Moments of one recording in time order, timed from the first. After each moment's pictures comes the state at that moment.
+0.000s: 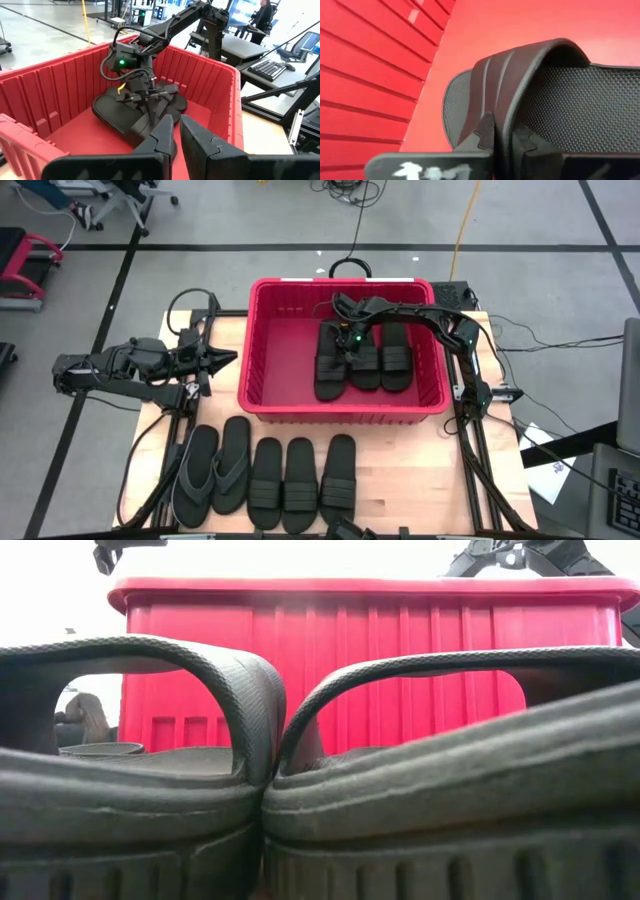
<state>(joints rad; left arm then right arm) -0.08 0.52 0.81 -0.52 -0.37 -0.34 -0.58 2.11 1.57 -0.72 -0.85 -0.59</state>
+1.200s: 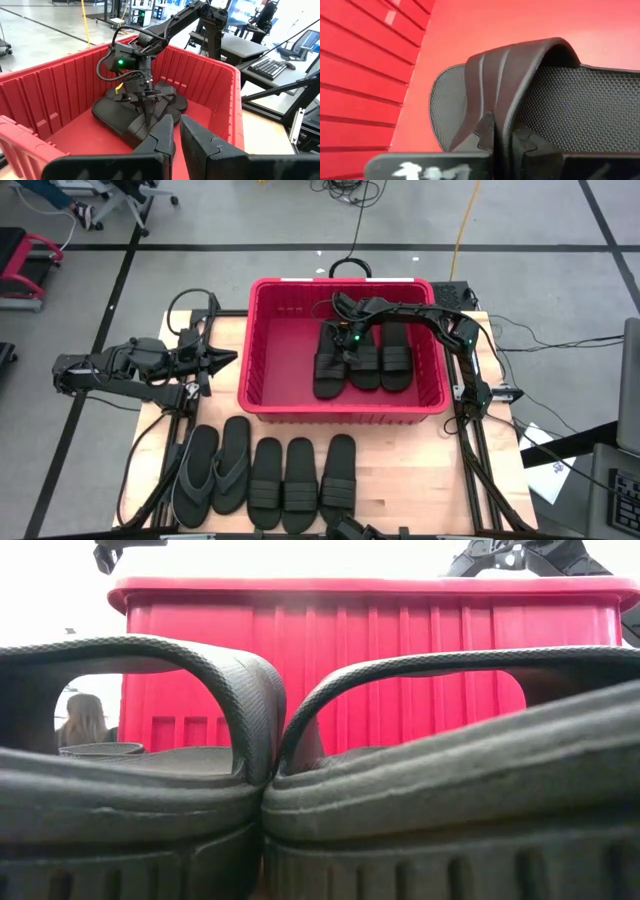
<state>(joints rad) -0.08 0.52 0.81 -0.52 -0.37 -0.33 -0.59 2.11 1.57 -0.65 -0.78 -0.52</state>
